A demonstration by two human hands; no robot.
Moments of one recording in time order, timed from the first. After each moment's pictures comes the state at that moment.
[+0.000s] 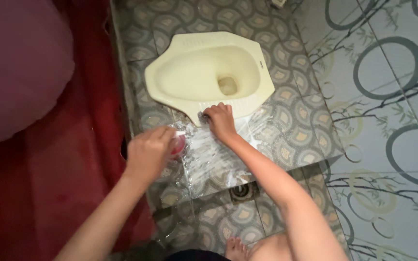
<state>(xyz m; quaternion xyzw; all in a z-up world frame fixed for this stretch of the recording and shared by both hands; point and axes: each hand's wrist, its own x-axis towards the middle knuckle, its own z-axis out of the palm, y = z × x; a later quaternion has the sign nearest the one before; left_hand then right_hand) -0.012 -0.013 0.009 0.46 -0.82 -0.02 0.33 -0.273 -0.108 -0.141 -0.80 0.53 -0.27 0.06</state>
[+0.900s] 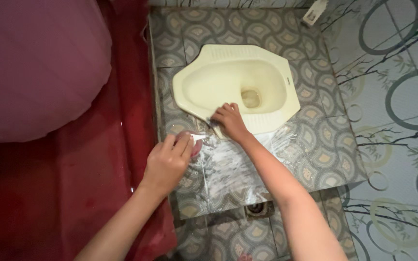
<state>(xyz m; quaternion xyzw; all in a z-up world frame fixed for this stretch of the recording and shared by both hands) 0.018 -0.020 0.007 0.44 -0.84 0.13 0.29 -0.245 -0.170 -0.150 -0.90 0.38 -0.23 0.03</state>
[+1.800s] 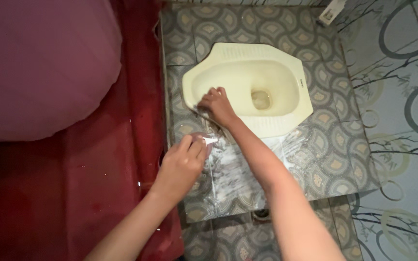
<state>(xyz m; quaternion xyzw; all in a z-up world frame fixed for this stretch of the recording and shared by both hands) 0.013 -0.025 0.005 0.46 -0.85 0.05 0.26 -0.178 -0.228 -0.154 -0.91 0.34 -0.22 0.04</state>
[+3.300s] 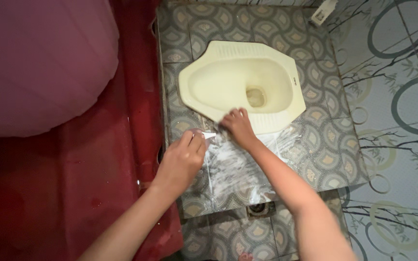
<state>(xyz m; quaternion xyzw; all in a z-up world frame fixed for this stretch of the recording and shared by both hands) 0.014 -0.023 0.007 0.44 -0.86 0.08 0.25 -0.249 -0.149 -0.148 -0.91 0.39 -0.17 0.01</state>
